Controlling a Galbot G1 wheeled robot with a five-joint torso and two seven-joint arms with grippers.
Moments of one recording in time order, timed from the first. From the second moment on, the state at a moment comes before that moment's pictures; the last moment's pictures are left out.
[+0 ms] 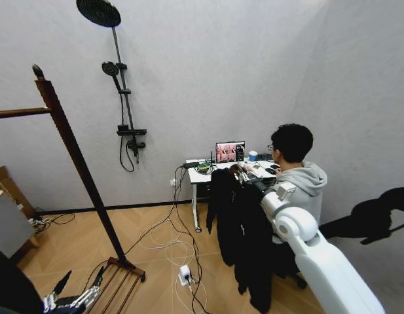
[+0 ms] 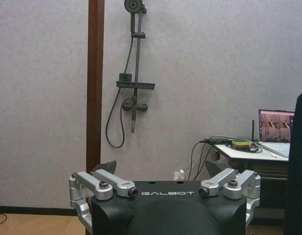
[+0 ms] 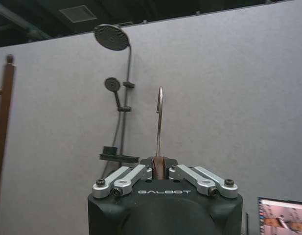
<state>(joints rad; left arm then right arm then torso) 1.94 -1.35 -0.90 -2.27 -0.51 -0.14 0.13 -0.79 0.91 0.44 2.20 0.76 -0.41 0.05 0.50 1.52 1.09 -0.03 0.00</state>
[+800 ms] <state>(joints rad) 1.94 -1.35 -0.90 -2.27 -0.51 -0.14 0.13 -0.84 0.92 0.36 2.26 0.71 -0.41 -0.01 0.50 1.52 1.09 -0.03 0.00</state>
